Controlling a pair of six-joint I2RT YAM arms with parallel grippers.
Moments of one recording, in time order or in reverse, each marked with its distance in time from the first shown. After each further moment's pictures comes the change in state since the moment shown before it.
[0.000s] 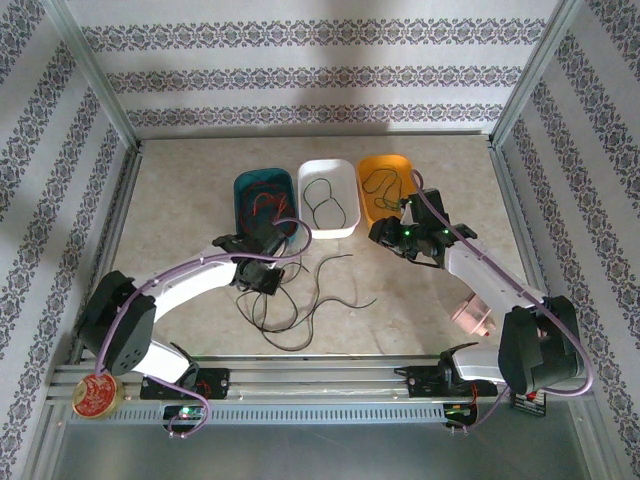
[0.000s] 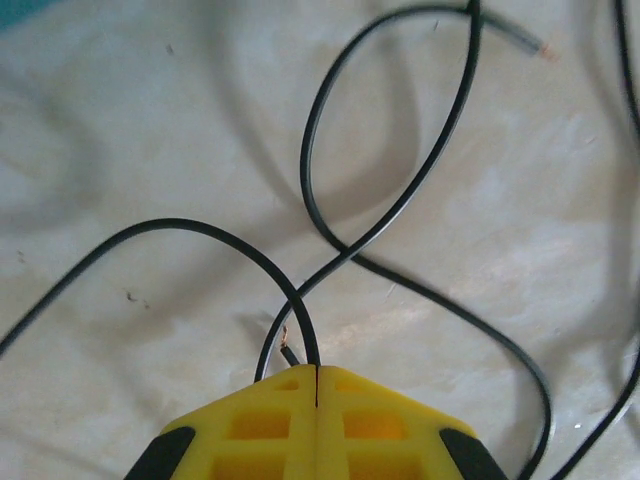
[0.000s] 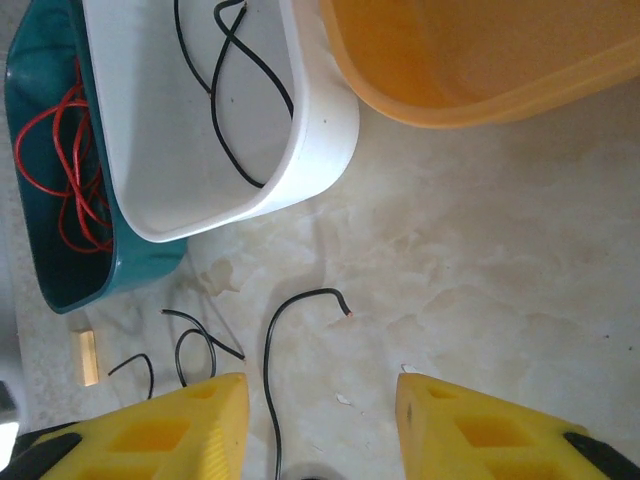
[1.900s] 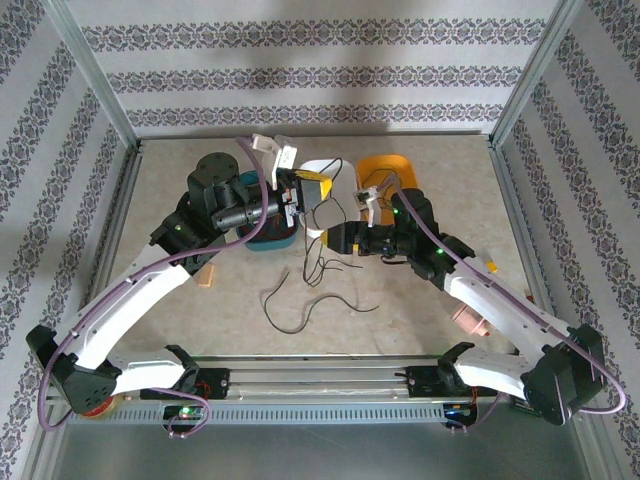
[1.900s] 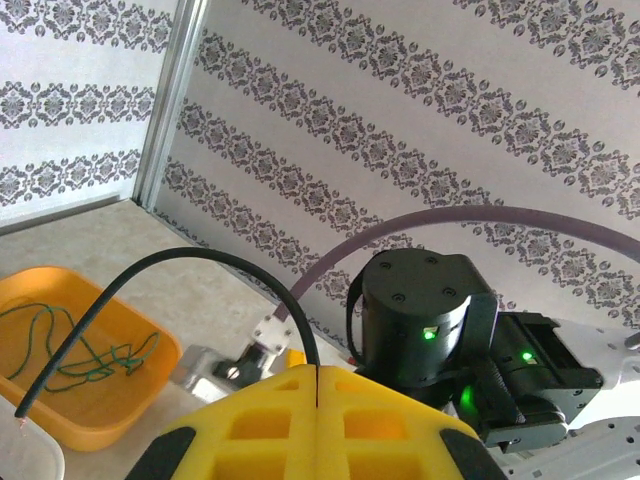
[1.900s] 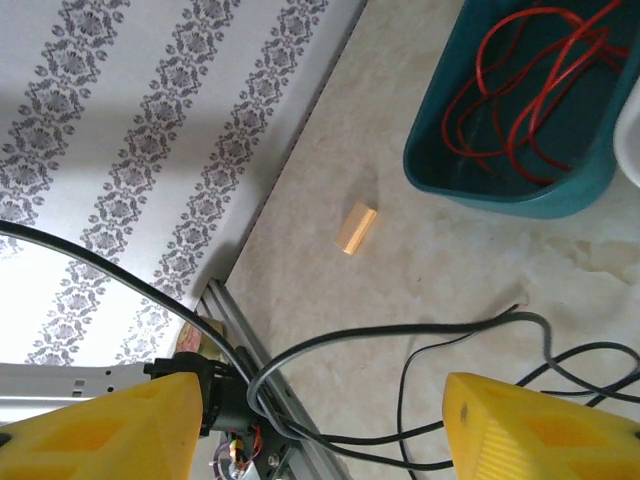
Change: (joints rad) left arm -0.035 -0.233 0.415 0.571 0.470 -0.100; right arm 0.292 -0.148 0.040 0.243 -0.277 -0.074
